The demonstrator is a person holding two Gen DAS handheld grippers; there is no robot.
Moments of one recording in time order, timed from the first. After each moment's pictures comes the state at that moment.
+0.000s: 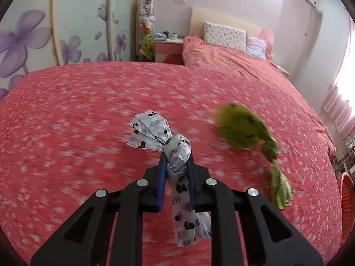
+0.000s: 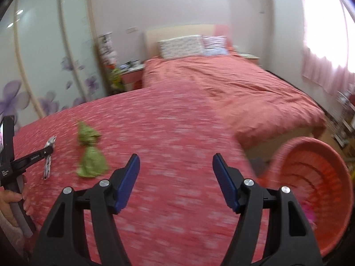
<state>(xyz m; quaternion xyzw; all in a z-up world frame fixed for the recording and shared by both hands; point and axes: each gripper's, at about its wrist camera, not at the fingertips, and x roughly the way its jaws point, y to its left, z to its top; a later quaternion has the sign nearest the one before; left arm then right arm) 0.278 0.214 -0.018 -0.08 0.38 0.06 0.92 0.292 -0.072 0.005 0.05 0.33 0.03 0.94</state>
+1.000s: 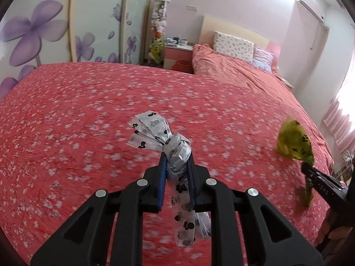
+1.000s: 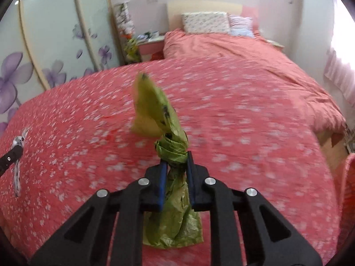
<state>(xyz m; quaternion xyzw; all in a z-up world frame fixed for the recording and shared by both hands) 0.253 0.261 -0.004 -0.11 0.36 0.06 0.92 0.380 0.034 -0.040 0.02 0.40 0.05 0.92</state>
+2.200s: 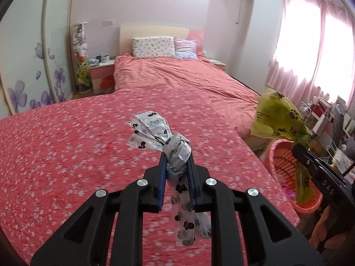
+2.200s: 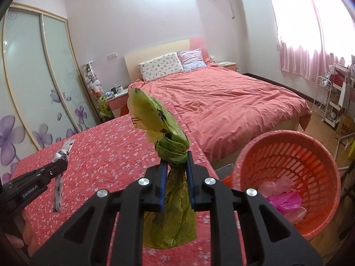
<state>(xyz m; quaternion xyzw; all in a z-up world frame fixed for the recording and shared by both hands) 0.223 0.045 0.042 -0.01 0.33 -0.14 0.93 0.223 -0.140 0.030 0.13 0.26 -0.05 0.96</state>
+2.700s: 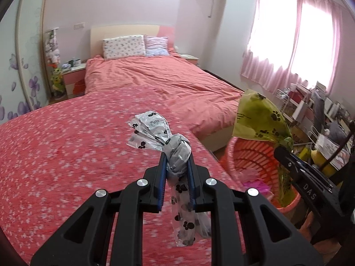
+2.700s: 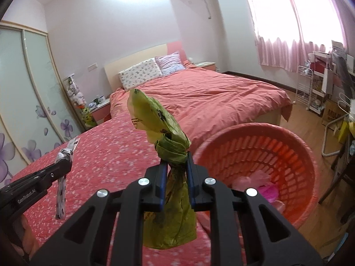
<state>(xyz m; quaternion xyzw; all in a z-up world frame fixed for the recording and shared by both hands) 0.212 -0.047 0.034 0.01 0.33 -0.22 0.92 0.188 -0.210 0.016 0.16 0.25 -0.11 0.95</state>
